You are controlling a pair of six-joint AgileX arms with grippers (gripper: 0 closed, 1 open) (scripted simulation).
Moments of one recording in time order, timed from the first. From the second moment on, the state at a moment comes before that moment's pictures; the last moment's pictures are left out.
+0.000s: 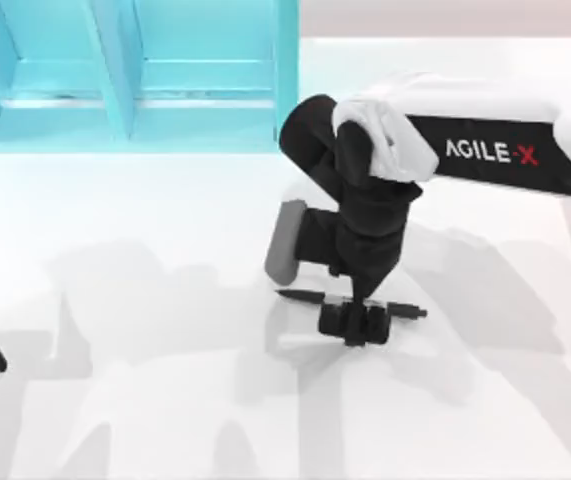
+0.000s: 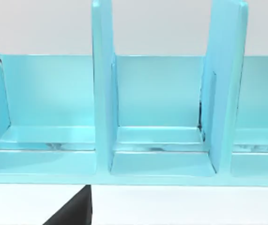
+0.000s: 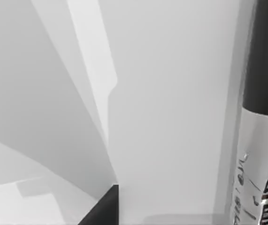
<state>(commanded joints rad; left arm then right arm) 0.00 0.00 0.00 0.00 0.00 0.00 0.64 2.33 1.66 -0.93 0.03 -0.71</state>
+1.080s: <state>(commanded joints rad) 0.00 0.00 0.00 0.00 0.00 0.00 0.65 2.19 1.94 -1.32 0.01 -0.69</state>
